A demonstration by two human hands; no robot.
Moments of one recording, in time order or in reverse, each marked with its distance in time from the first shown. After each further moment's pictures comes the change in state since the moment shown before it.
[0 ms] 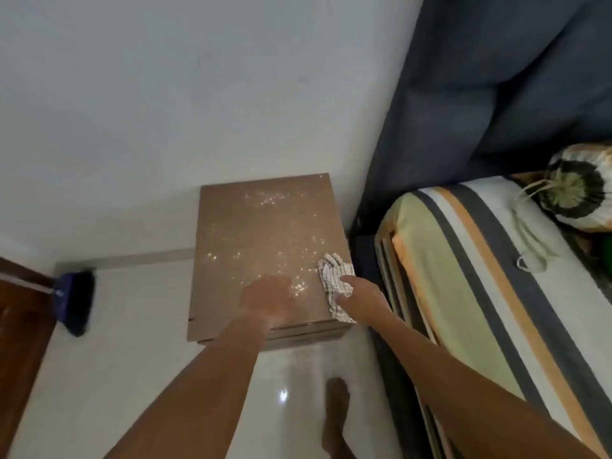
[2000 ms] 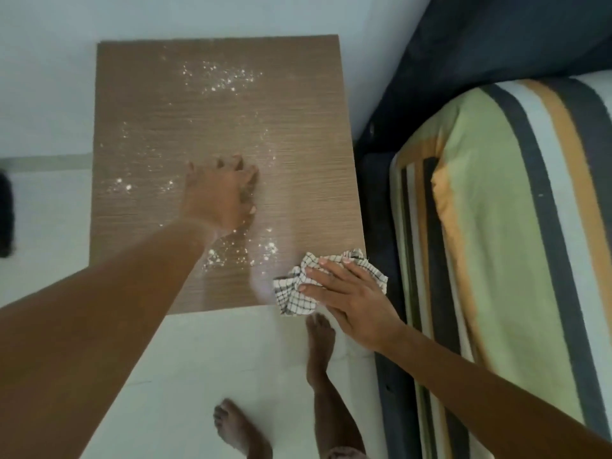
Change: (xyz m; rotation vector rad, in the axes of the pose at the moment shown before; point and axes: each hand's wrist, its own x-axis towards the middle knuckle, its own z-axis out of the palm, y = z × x) left_hand 0.222 -0.059 0.057 0.195 0.156 0.033; right_hand 0.099 0.137 0.093 -0.398 -0.004 -0.827
